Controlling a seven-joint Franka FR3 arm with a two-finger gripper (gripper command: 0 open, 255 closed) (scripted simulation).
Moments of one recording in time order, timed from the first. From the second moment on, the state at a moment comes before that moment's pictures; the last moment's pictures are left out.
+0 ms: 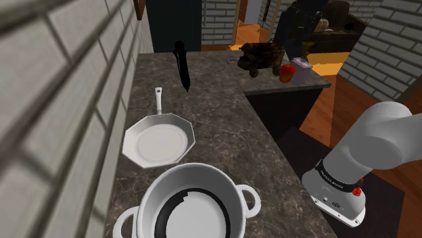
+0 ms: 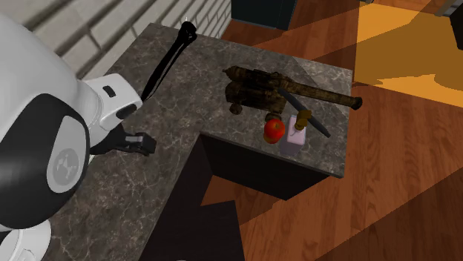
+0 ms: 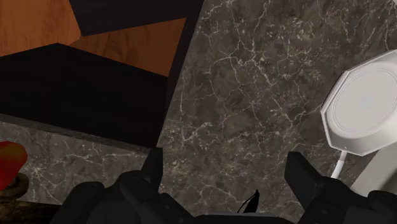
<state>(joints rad) 0.01 -0.80 -0.07 -2.33 0.05 1.67 0.16</state>
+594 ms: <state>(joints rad) -0.02 -0.70 -0.20 -2.34 -0.05 1.74 -0.01</state>
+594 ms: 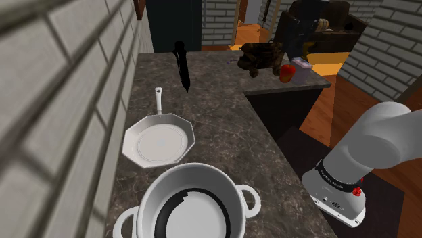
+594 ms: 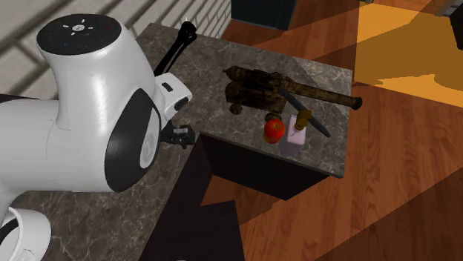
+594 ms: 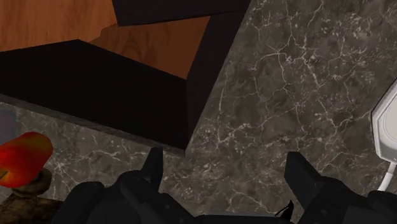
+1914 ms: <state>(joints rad) -0.06 -0.12 -0.56 -2.05 -0.09 1.97 -0.55</state>
